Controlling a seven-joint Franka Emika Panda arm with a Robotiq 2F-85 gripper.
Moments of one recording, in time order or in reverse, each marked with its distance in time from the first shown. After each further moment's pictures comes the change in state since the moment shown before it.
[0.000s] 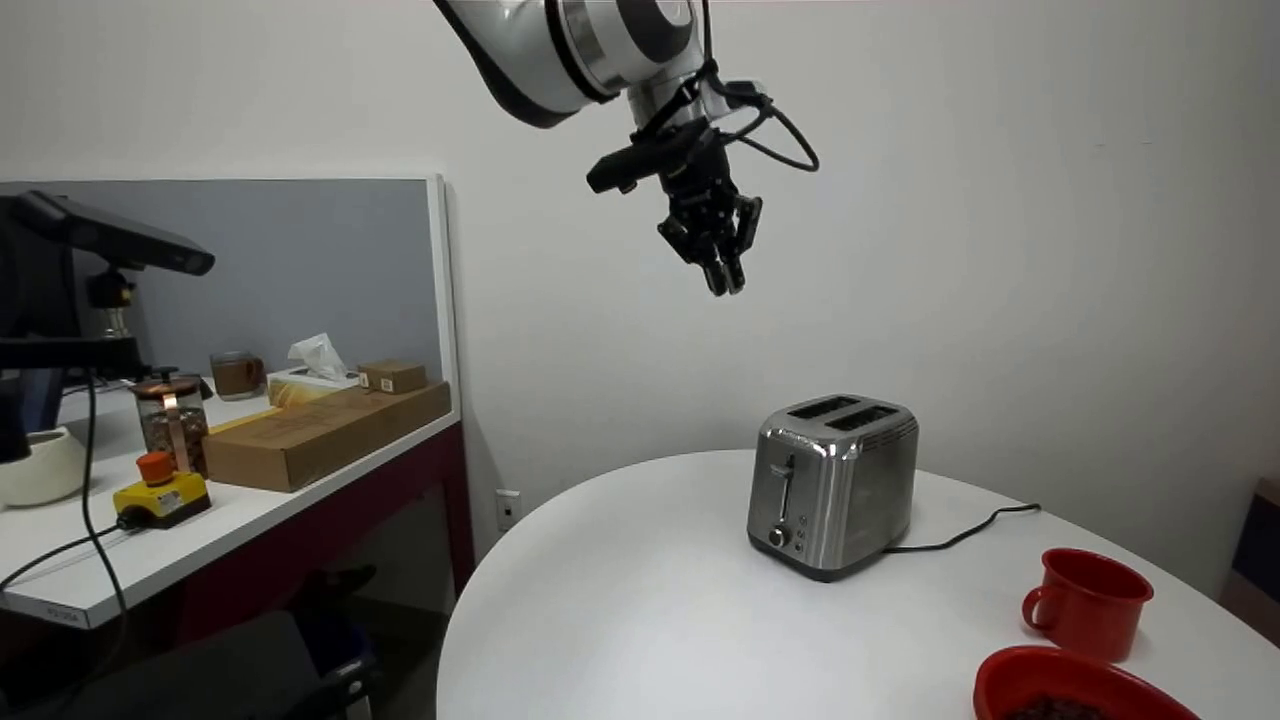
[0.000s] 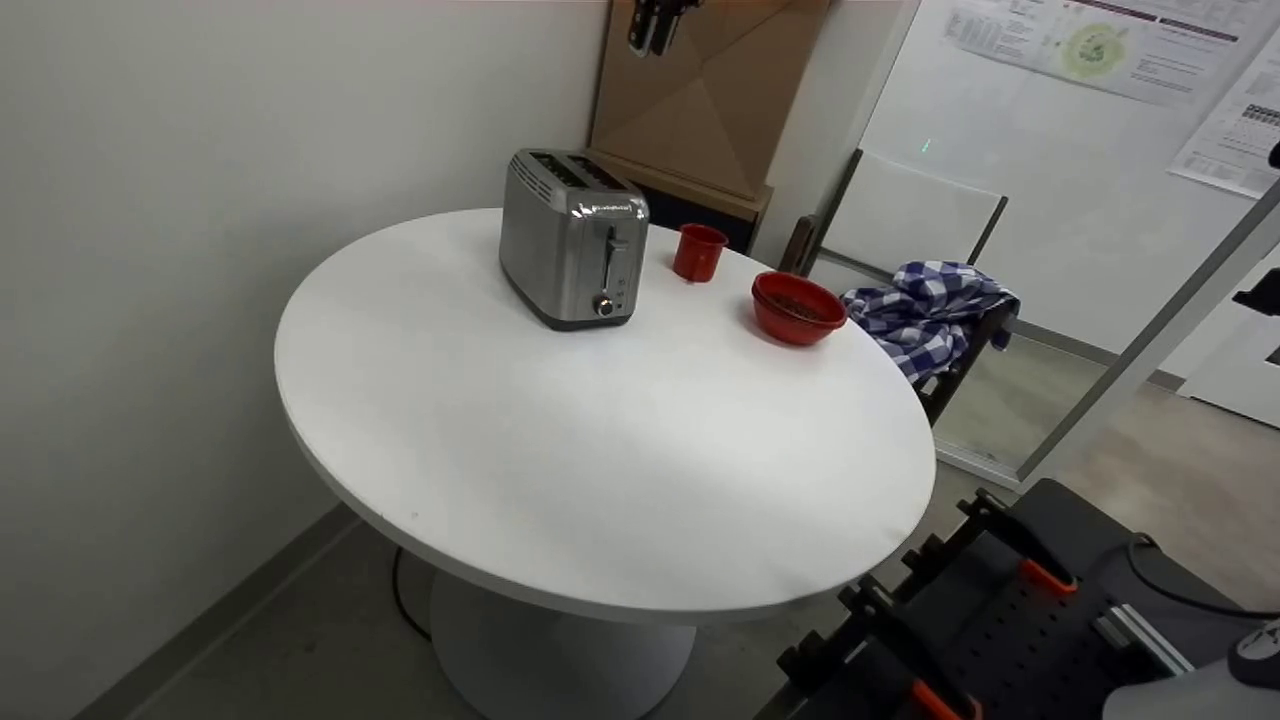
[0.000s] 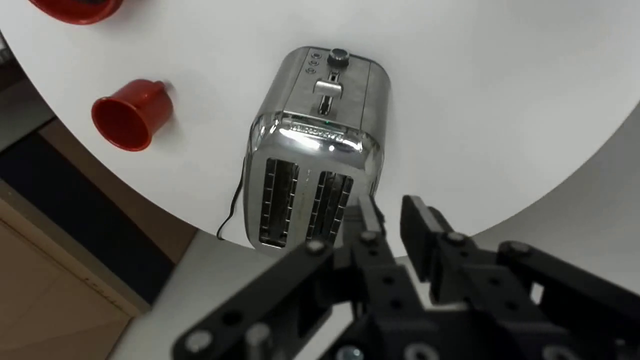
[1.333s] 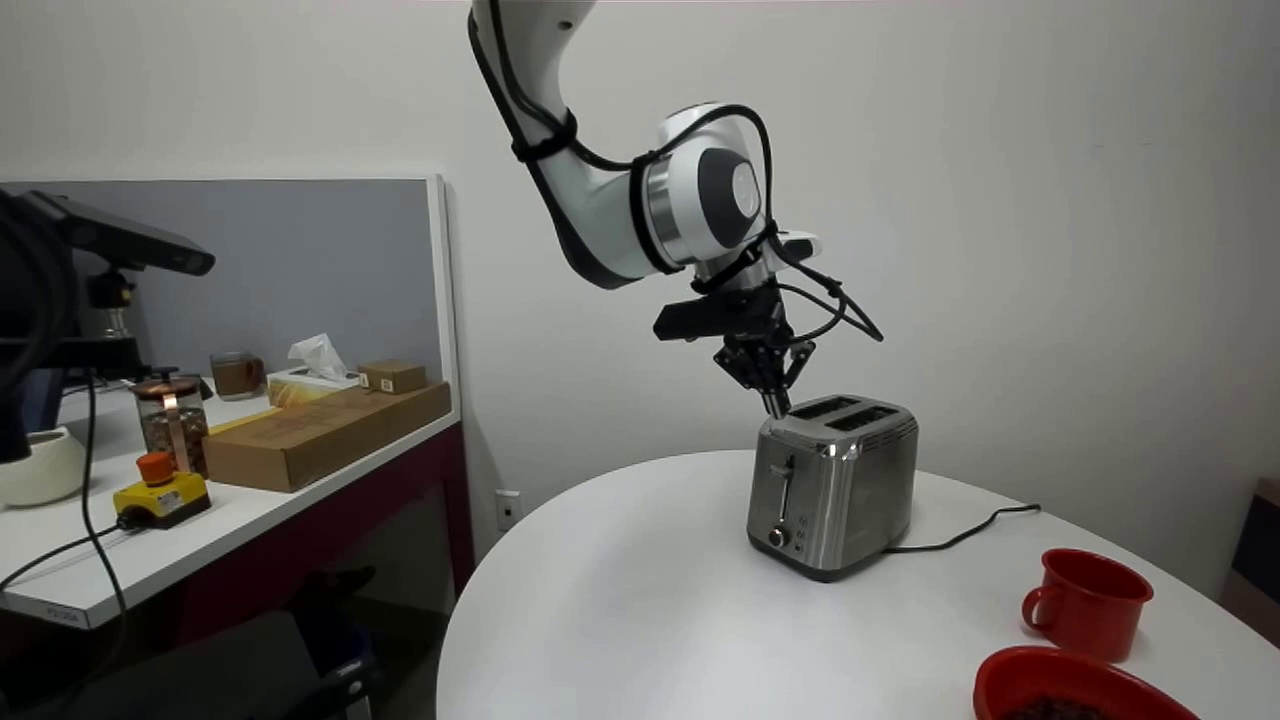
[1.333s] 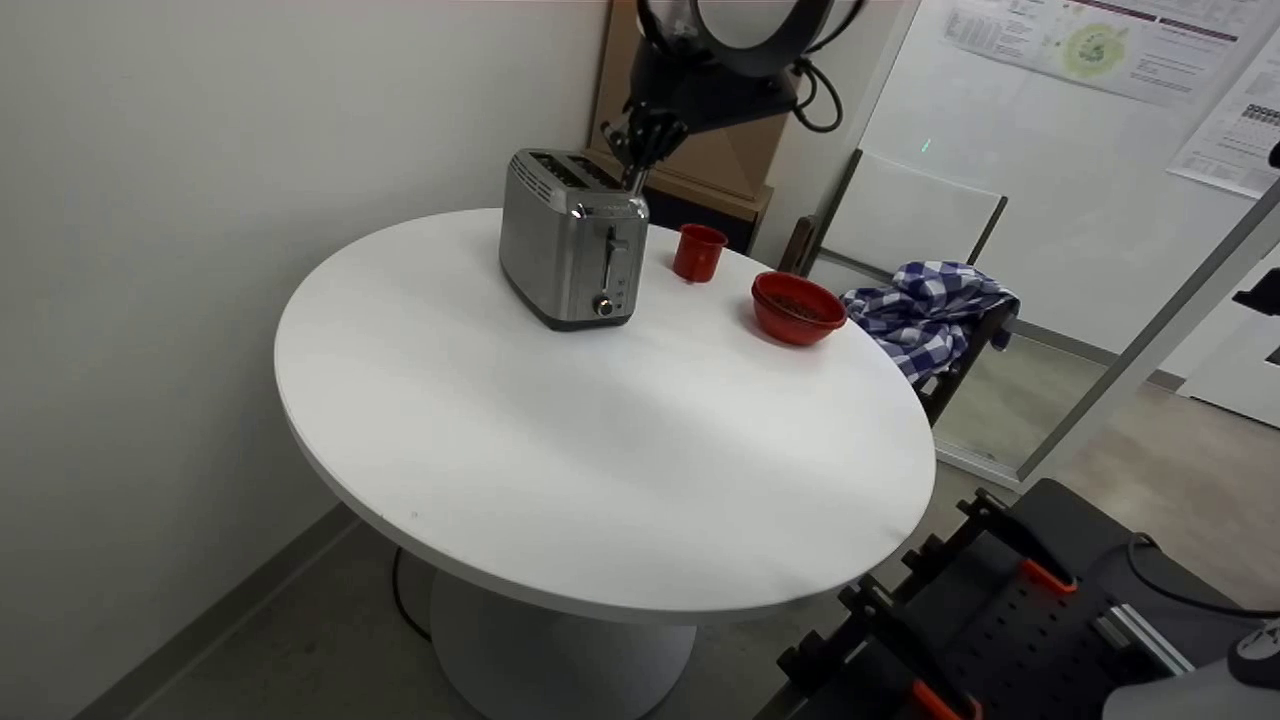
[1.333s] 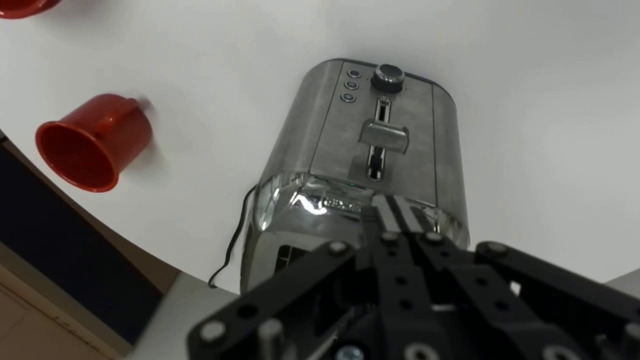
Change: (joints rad) arm 0.043 0.325 -0.162 0.033 -0.085 0.310 0.001
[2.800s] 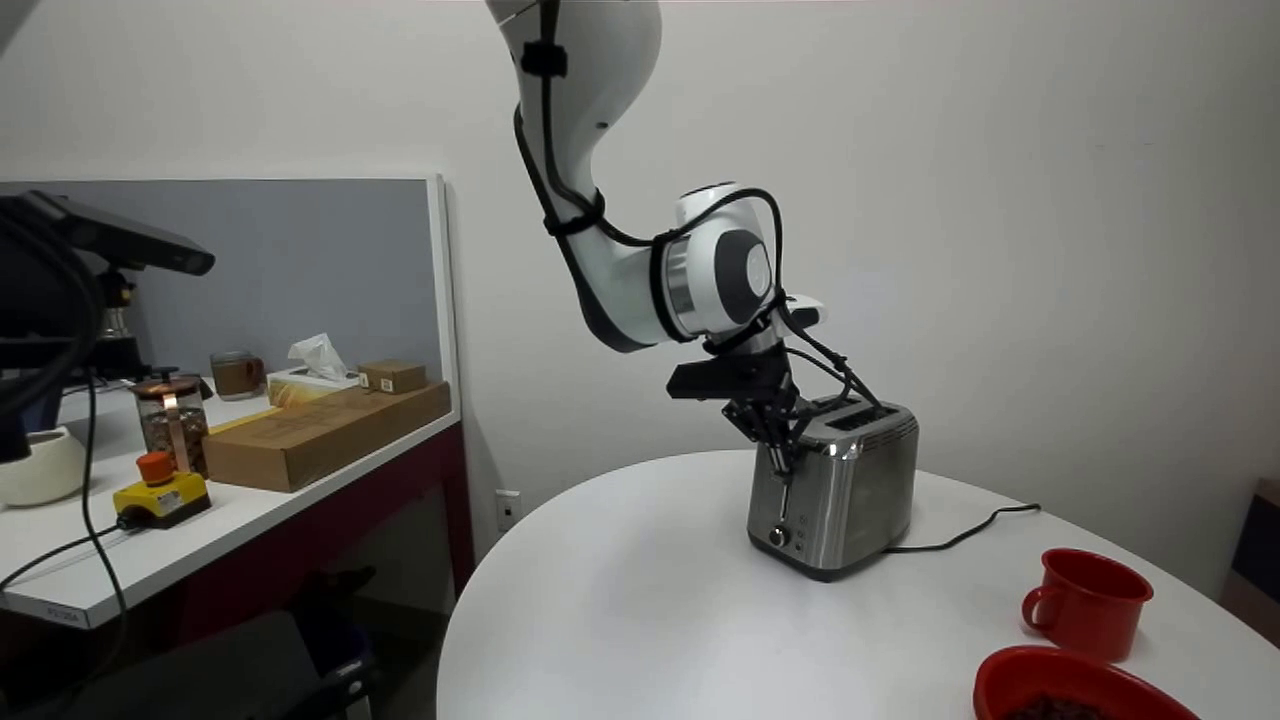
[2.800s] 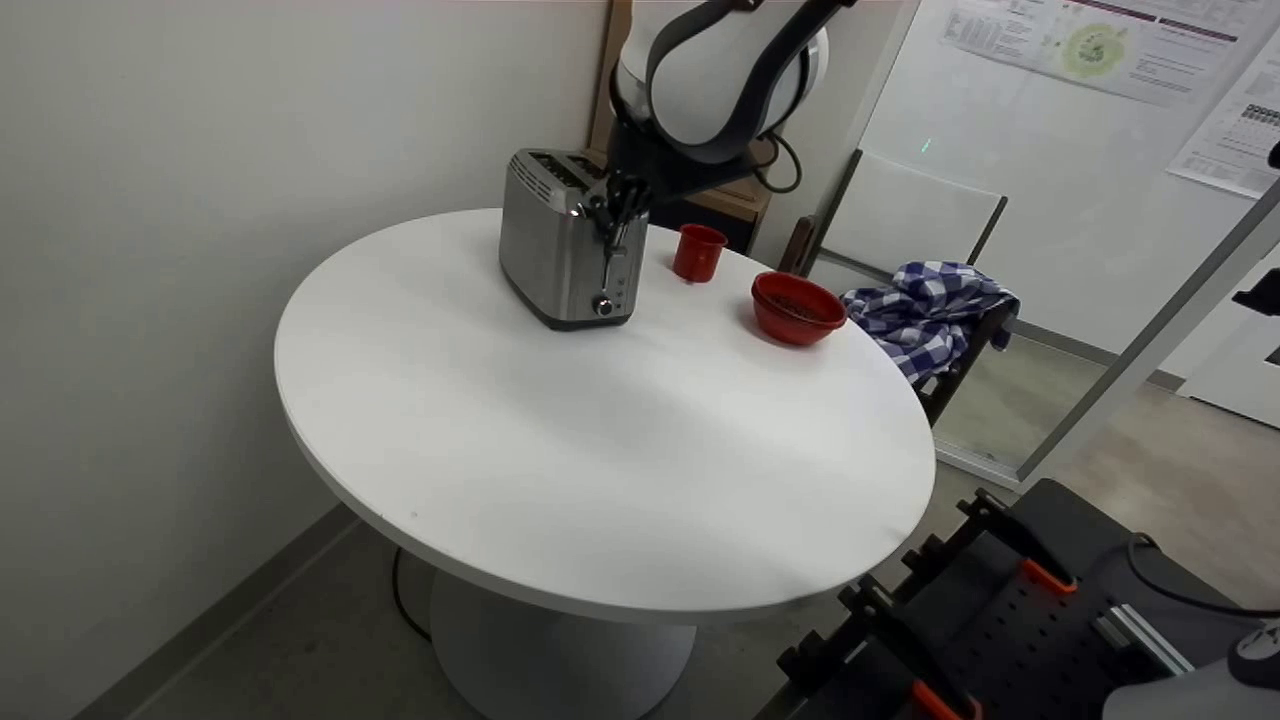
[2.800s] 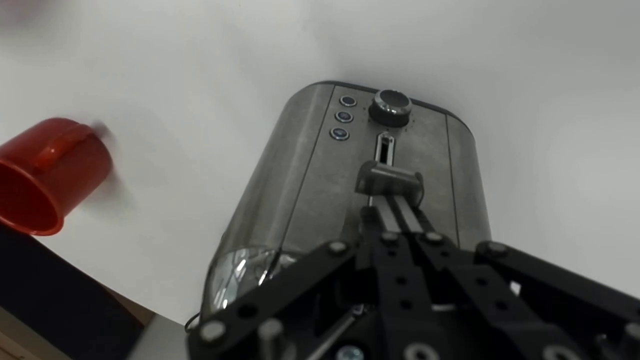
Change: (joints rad) arm 0.035 0.193 -0.046 0.100 0.027 0.066 -0.004
